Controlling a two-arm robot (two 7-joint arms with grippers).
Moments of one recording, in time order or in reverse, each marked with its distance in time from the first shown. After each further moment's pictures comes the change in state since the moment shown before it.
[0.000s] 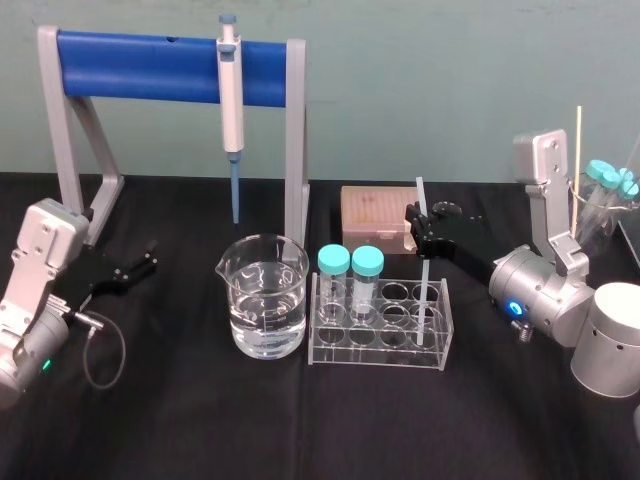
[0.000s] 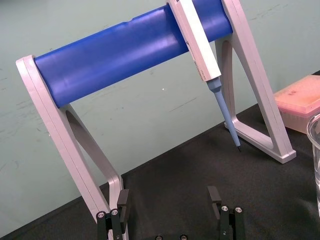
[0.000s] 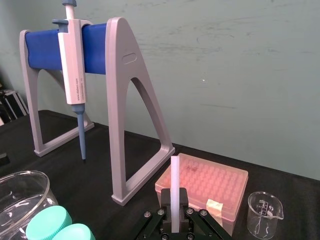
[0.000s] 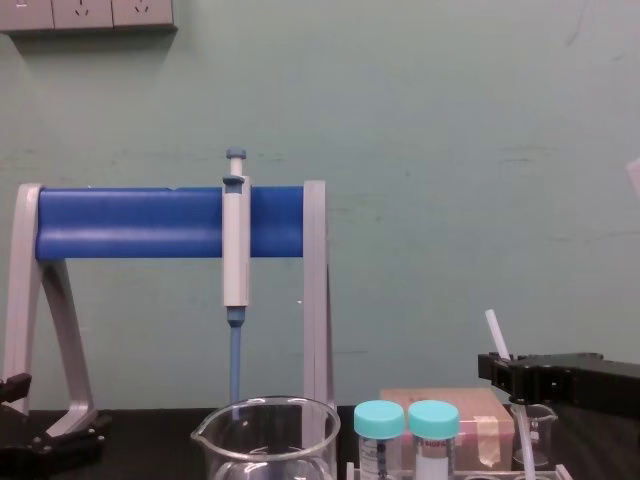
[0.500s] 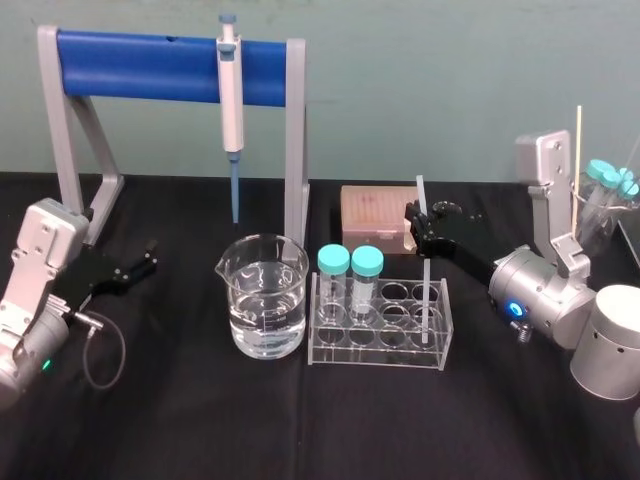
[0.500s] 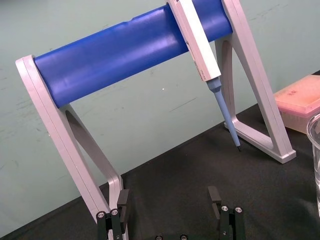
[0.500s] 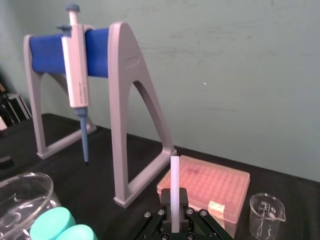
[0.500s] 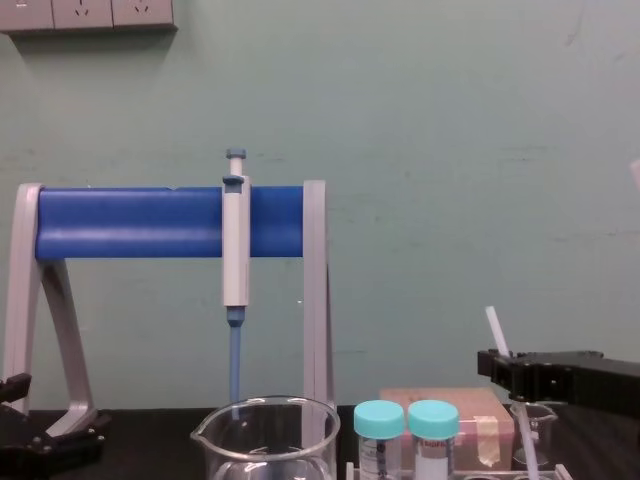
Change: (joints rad) left arm 0.000 0.000 0.000 0.000 0.000 0.000 0.000; right arm -0.008 -0.005 0.009 -0.002 0.000 -0.013 0.010
